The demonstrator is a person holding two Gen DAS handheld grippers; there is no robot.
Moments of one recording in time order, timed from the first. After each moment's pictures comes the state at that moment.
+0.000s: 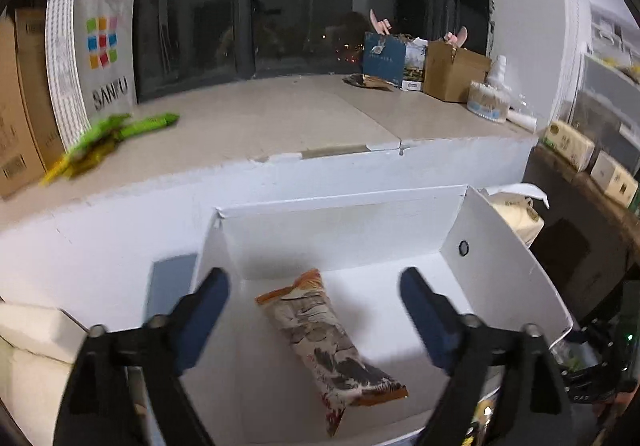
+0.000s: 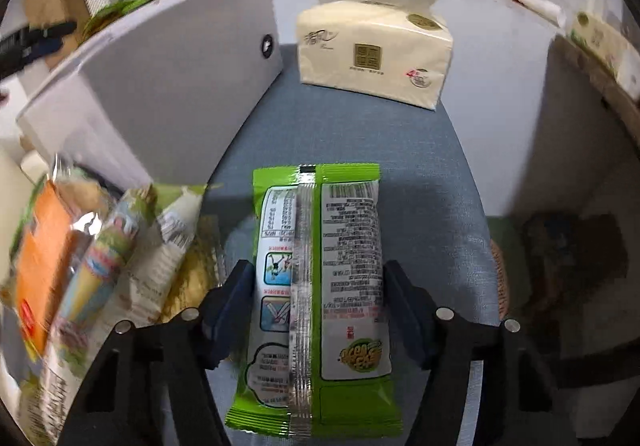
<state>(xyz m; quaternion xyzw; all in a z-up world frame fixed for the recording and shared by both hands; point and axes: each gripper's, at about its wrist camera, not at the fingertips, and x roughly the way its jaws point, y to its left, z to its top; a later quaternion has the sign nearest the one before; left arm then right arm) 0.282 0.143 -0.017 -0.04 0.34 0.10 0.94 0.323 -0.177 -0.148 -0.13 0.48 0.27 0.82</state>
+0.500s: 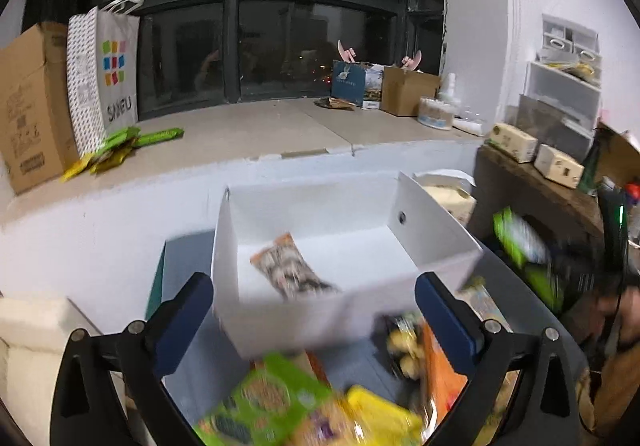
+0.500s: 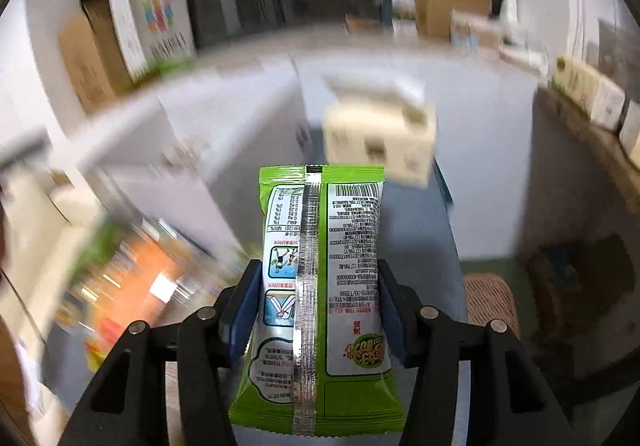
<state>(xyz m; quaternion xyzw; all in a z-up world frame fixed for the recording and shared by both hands) 0.136 0.116 0.014 -0.05 0.30 0.05 0.95 0.274 -0.214 -0.034 -0.04 0.37 0.33 0.87</state>
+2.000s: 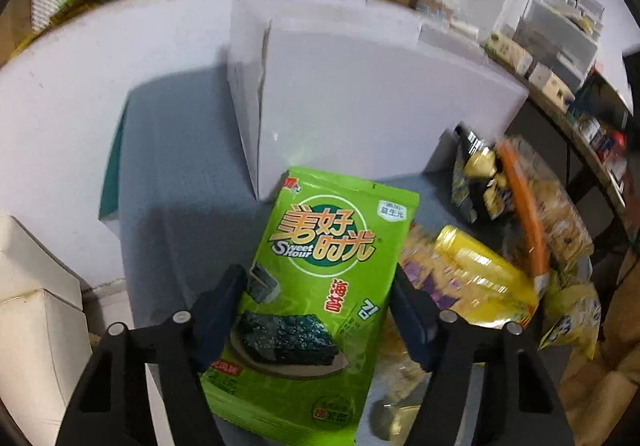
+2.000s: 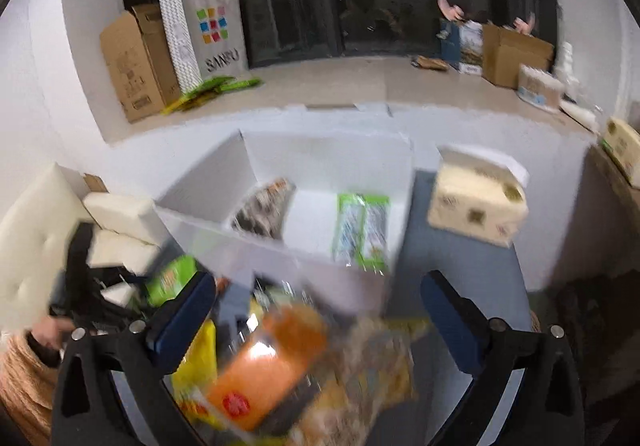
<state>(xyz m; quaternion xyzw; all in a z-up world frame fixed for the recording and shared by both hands) 0.125 0.187 -0.120 -0.10 0.44 -0.04 0.89 0.238 -0.124 -0.020 -0.07 0.38 0.35 0.85</state>
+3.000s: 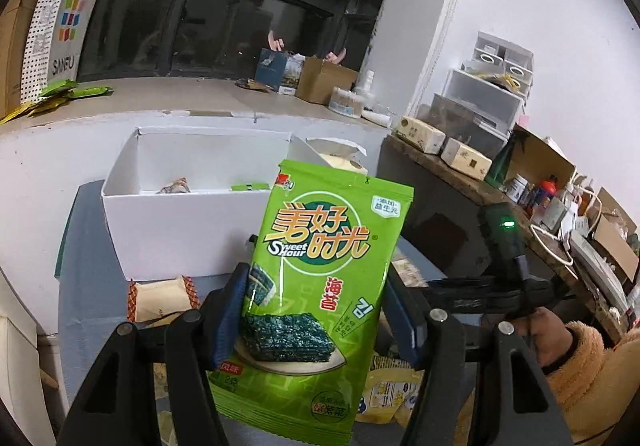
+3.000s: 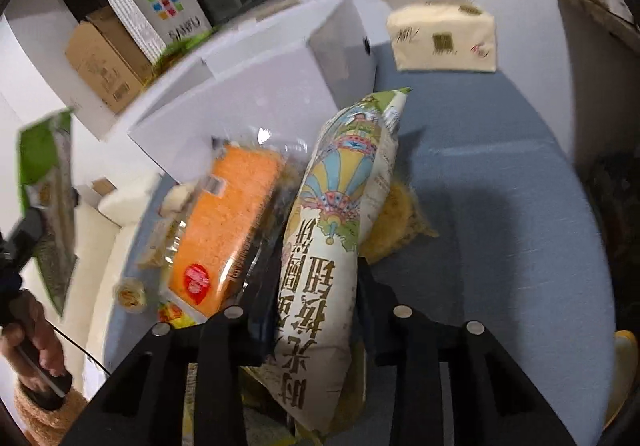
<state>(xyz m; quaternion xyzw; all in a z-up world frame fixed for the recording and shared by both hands) 0.075 0.058 -0.018 -0.13 0.28 -0.09 0.95 0.220 -0.194 -0.102 0.06 0.48 0.36 0.80</state>
